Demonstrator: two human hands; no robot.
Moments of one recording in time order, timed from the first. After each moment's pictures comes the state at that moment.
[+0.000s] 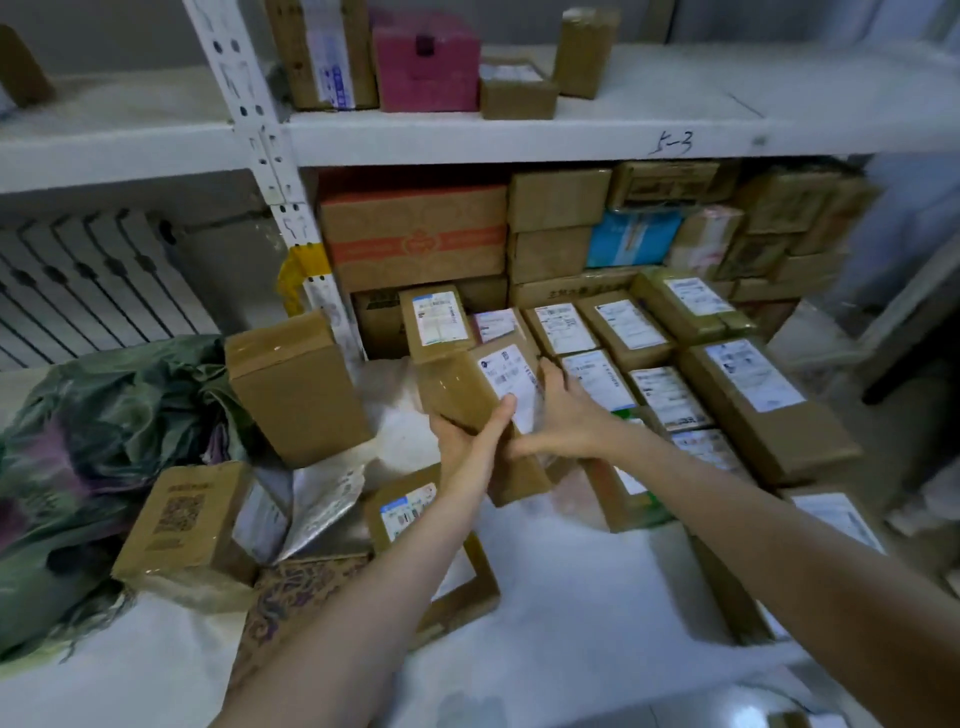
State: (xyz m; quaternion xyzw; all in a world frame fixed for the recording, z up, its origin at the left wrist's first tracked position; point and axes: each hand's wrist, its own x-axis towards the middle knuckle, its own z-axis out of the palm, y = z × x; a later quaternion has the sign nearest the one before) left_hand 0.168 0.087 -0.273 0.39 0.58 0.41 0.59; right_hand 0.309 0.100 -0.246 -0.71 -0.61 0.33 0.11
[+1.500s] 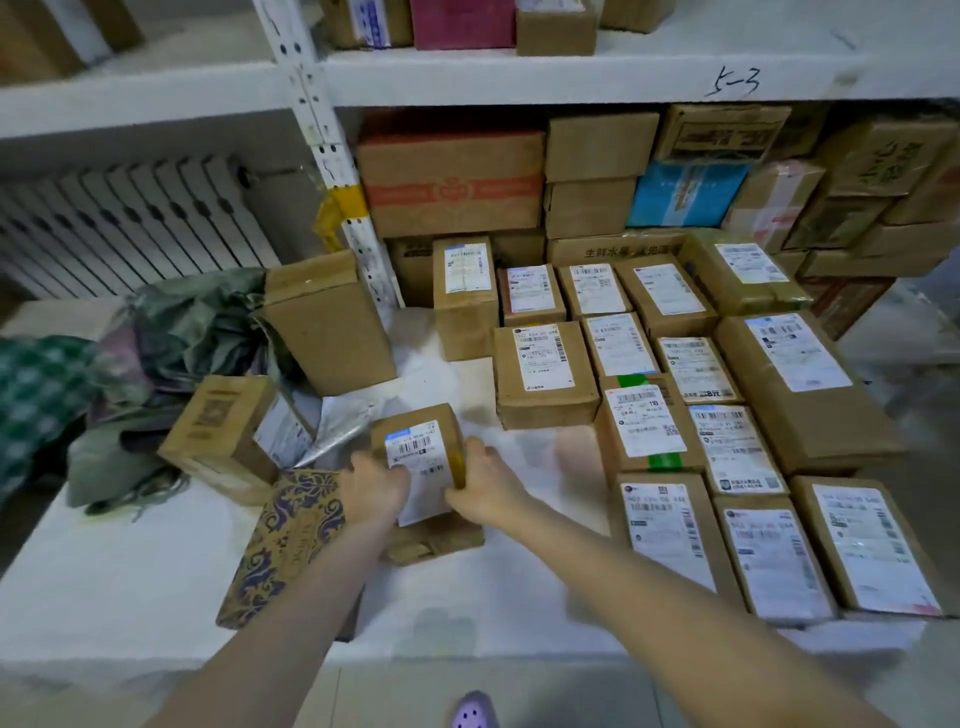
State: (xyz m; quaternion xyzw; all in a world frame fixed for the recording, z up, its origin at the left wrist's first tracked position) left_hand 0.096 0.027 -0.338 0.39 0.85 0.16 0.31; right_hand 0.238 0.022 -0.339 -0.62 -0.64 0.43 0.11
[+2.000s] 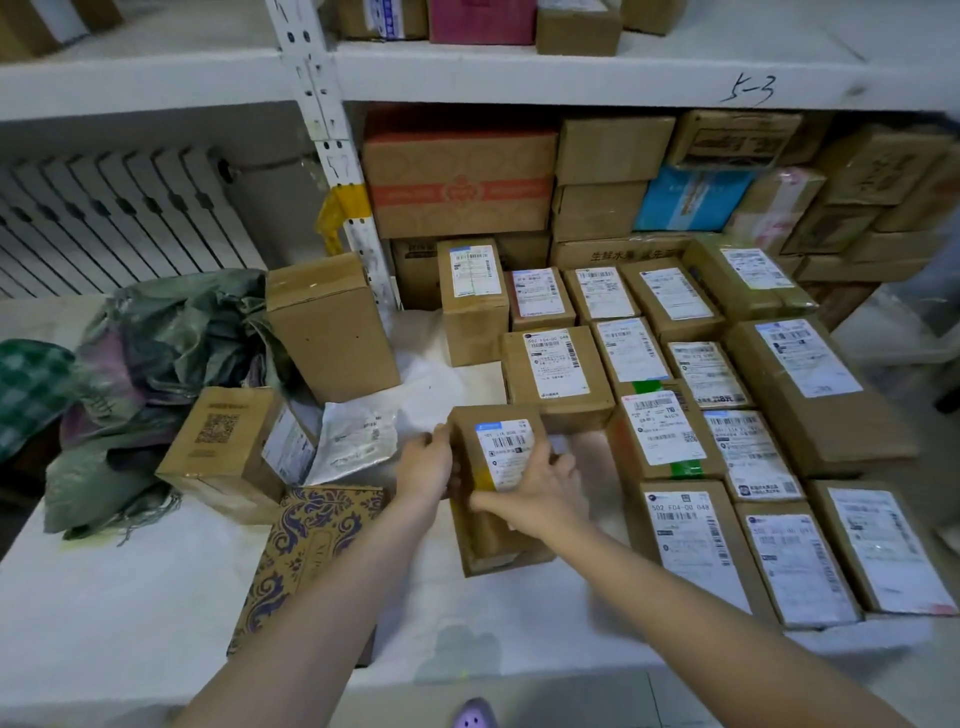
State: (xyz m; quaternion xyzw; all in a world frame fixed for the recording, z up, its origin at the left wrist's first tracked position) left_hand 0.115 0.066 -0.330 0.34 0.74 0.29 0.50; right_hand 0.244 0.017 -0.326 -0.77 -0.51 0.36 0.09
